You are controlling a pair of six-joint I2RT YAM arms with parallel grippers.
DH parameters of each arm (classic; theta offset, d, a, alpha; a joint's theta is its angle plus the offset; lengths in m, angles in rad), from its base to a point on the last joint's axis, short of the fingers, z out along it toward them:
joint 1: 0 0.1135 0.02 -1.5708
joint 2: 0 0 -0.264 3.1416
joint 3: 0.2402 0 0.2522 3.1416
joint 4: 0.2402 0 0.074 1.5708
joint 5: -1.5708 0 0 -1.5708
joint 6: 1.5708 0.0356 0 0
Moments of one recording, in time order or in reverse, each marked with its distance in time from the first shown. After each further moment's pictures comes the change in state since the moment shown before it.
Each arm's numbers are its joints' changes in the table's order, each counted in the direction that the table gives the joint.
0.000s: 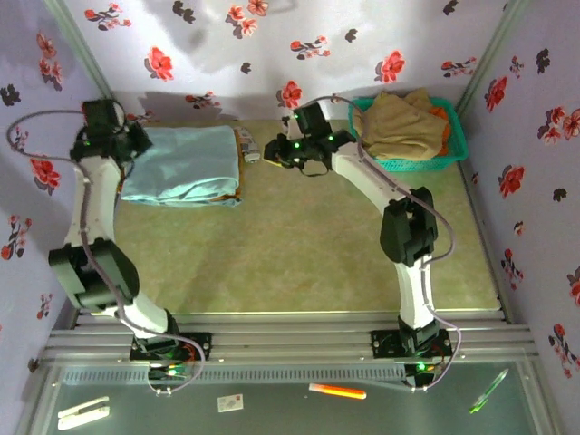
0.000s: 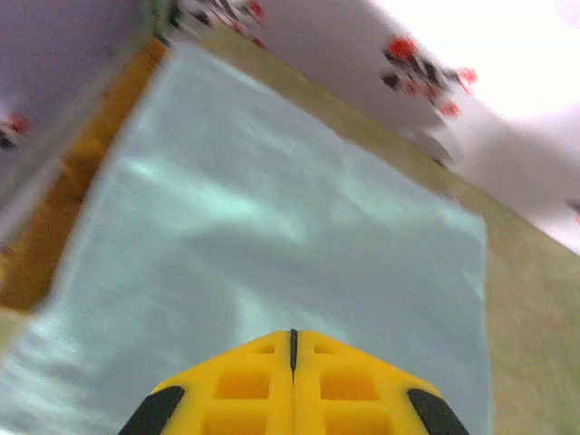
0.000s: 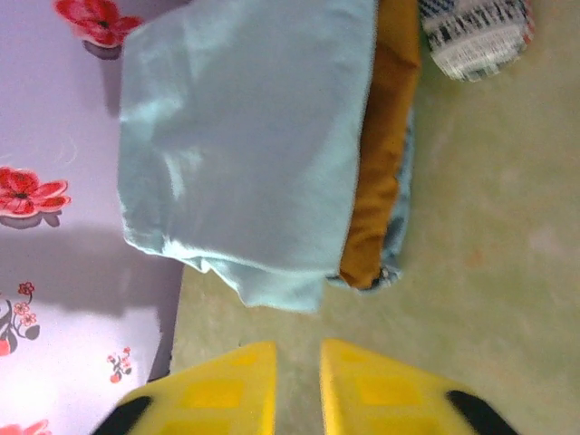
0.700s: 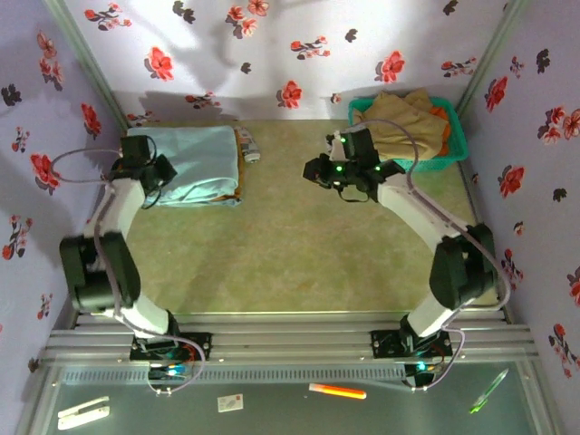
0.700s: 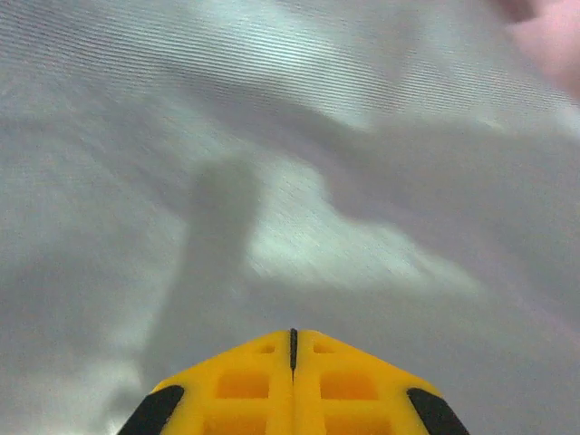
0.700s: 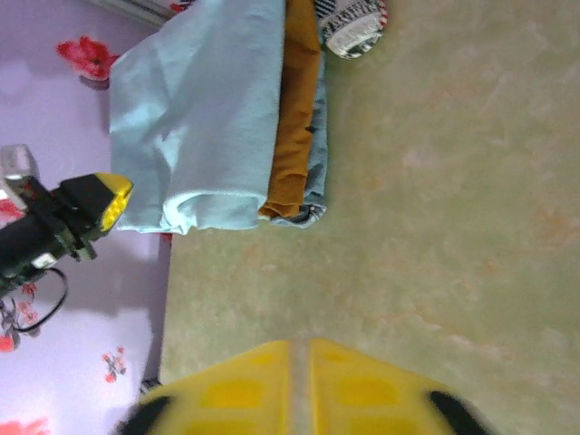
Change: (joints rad) left arm -0.104 -0.049 -0.357 -0.260 0.038 -0.127; right arm -0.108 -0.476 -0.559 -0.145 -0.036 0.017
